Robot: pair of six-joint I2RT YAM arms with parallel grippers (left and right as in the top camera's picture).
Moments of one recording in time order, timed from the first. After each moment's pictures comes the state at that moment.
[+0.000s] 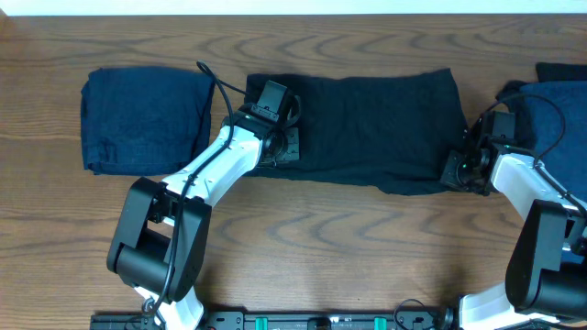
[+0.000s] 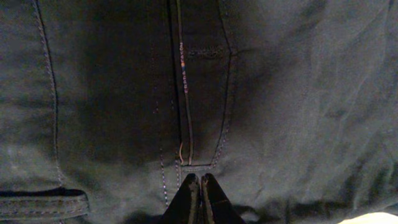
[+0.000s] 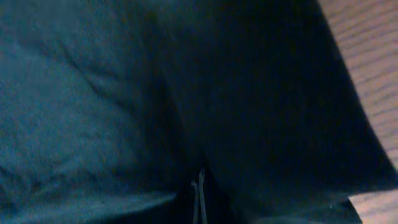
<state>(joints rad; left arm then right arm) -0.44 1.86 1.22 -0.58 0.12 -0.45 -0.18 1.71 0.88 -0.51 -0.06 0.23</state>
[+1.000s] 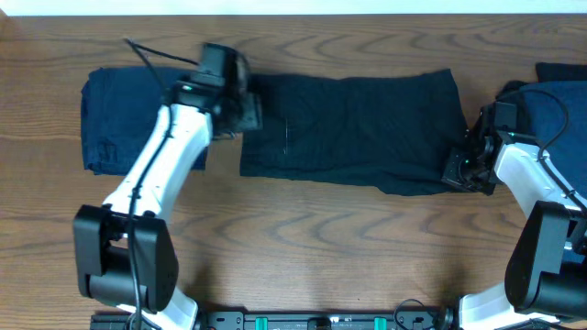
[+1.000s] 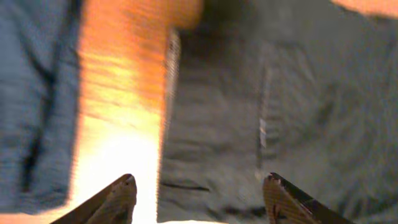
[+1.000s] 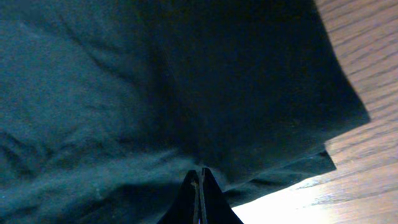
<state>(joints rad) -0.19 1.76 1.40 -0.77 0.12 -0.34 -0.17 1.71 0.98 -0.70 -0.05 0.26</state>
